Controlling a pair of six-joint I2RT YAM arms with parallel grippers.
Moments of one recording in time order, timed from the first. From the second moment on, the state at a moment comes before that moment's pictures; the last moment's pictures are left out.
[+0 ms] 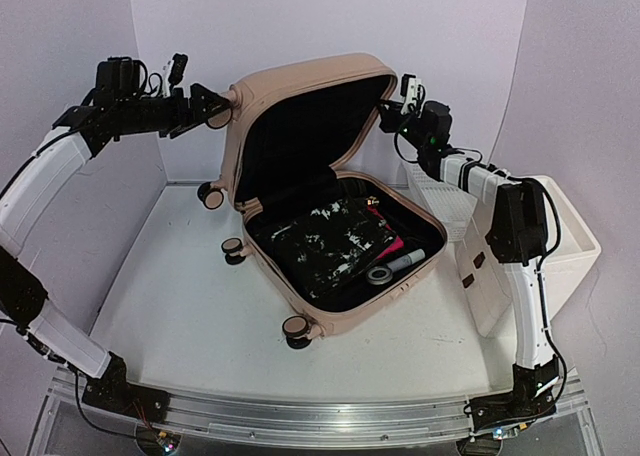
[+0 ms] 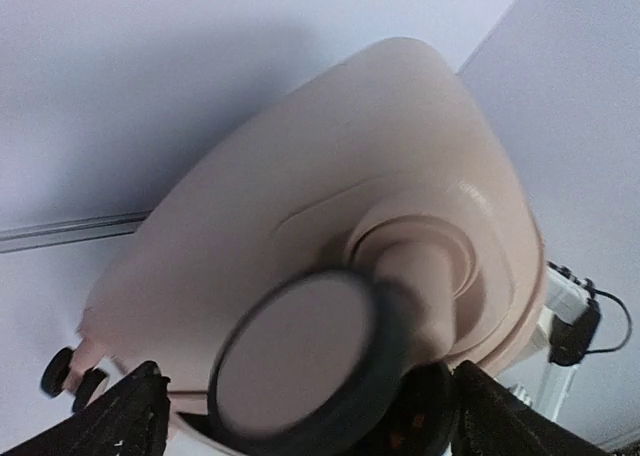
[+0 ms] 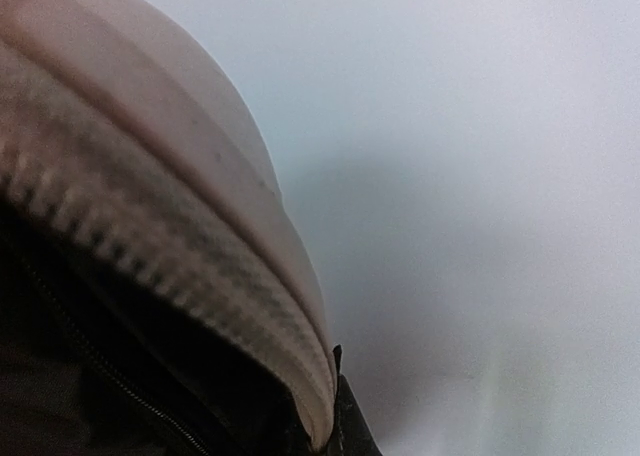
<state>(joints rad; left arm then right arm) -0.30 1.46 1.70 -0.50 0.56 -0.38 0.33 2.36 2.08 0.49 -0.25 0.23</state>
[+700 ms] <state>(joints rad) -0.64 1.15 0.79 -0.41 0.17 -0.88 0.43 2.25 2.05 0.29 0.10 0.14</state>
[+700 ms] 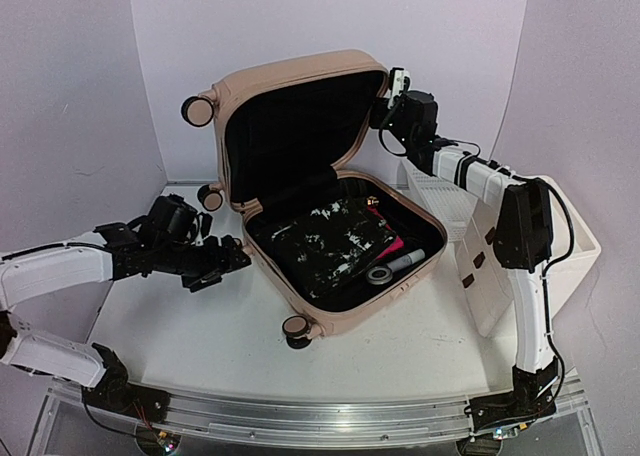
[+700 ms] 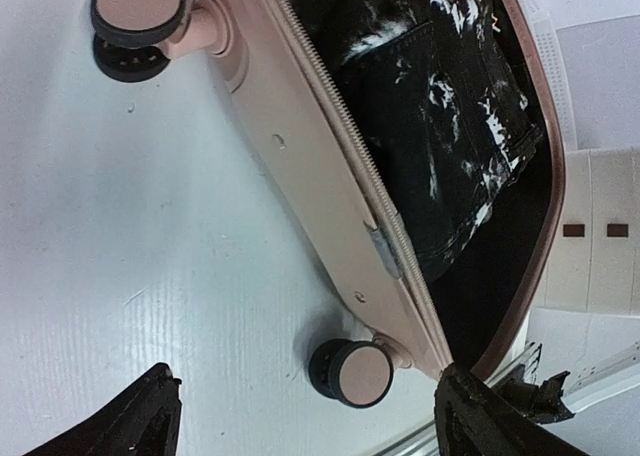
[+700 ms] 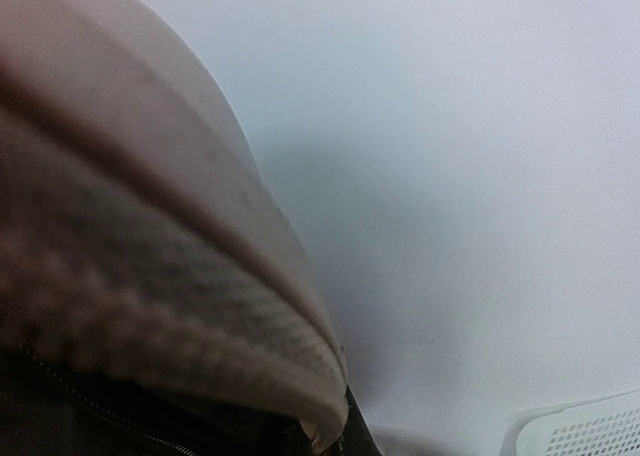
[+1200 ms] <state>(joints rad) -0.81 1.57 0.93 -0.10 -0.02 -1.06 0.45 2.24 2.06 0.26 0.13 0.13</state>
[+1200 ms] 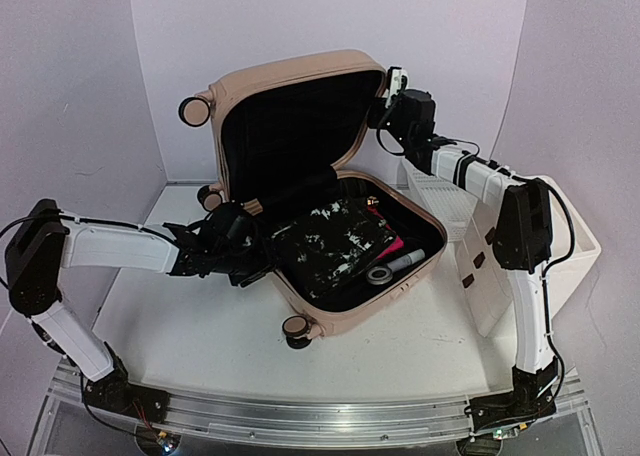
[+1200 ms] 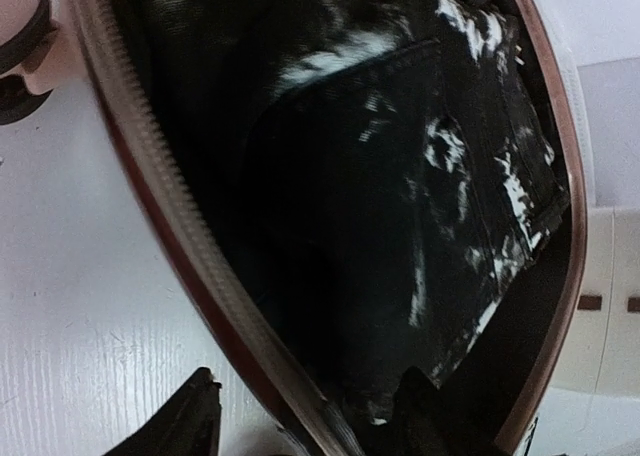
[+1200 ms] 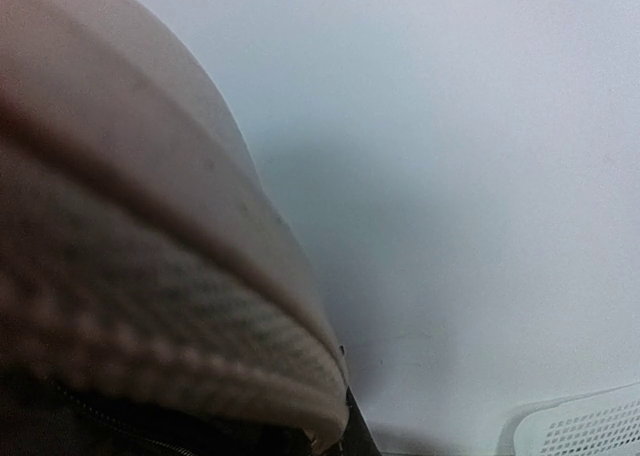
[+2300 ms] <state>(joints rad) -0.65 1.66 1.08 -0.23 0.29 -0.81 0.49 2.23 2.10 0.21 0.21 0.08</state>
